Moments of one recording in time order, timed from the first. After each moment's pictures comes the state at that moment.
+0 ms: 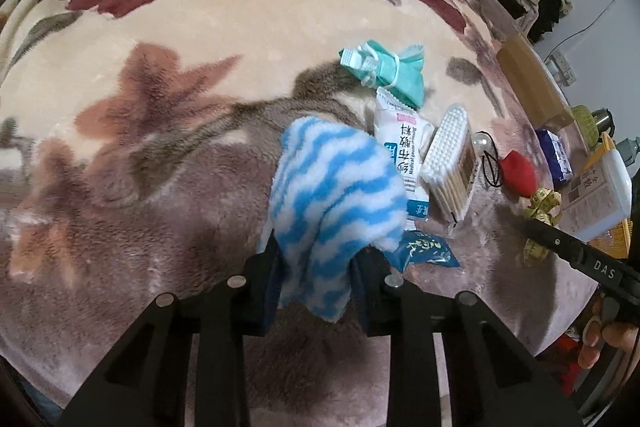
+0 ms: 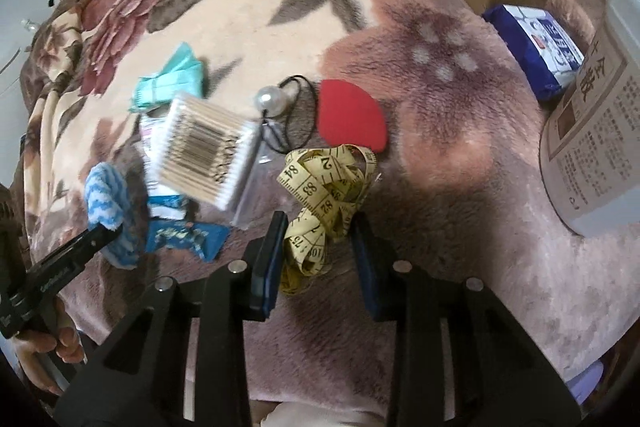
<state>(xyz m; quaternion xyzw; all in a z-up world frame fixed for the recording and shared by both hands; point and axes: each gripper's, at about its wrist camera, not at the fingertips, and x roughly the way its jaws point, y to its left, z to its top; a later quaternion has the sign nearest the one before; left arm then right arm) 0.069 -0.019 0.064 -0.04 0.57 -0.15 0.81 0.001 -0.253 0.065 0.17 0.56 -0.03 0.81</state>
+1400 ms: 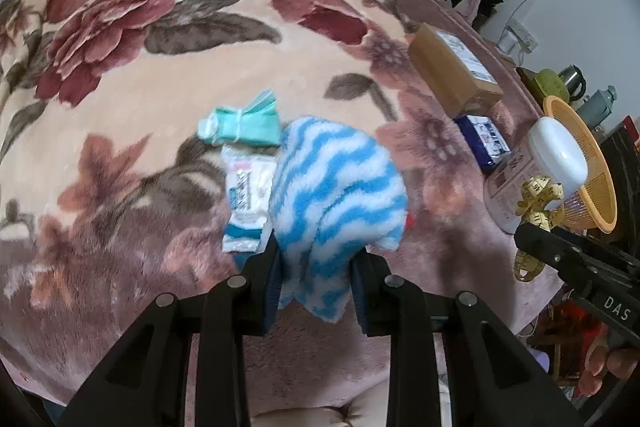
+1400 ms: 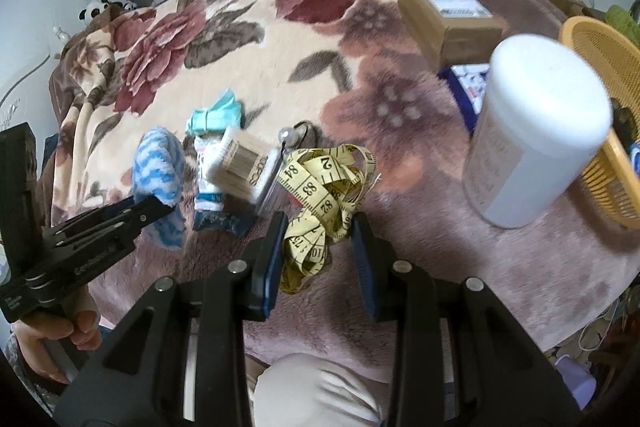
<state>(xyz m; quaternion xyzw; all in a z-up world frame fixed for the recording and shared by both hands) 0.034 -0.130 0.146 0.03 0.53 -0.21 0.82 -0.052 -0.273 0.145 0.17 0.50 -0.02 0.85</state>
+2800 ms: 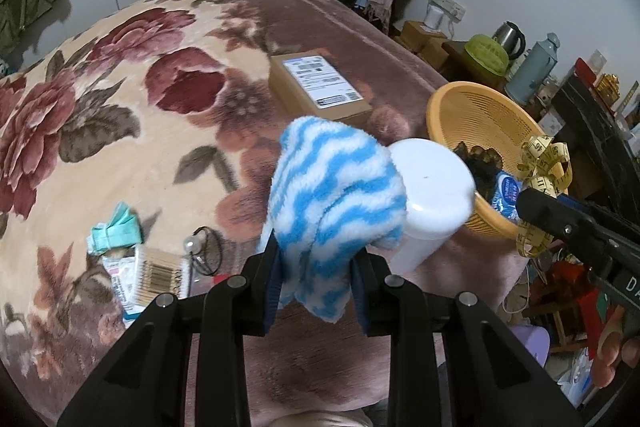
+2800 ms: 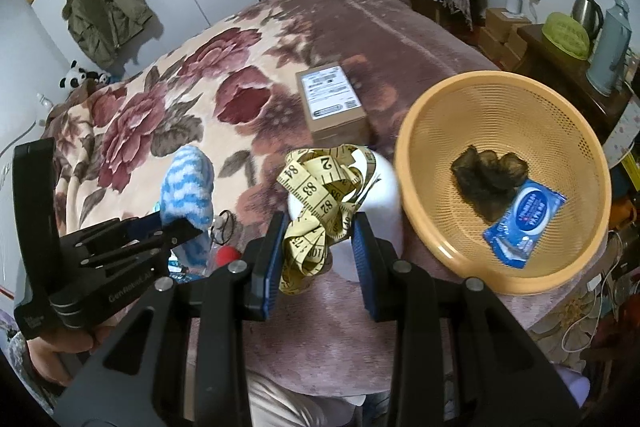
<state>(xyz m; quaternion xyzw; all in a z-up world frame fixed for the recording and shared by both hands) 0.006 -0.312 0.212 0.11 0.49 -0.31 0.81 -0.097 -0.407 0.224 0.19 0.42 -0.09 0.88</state>
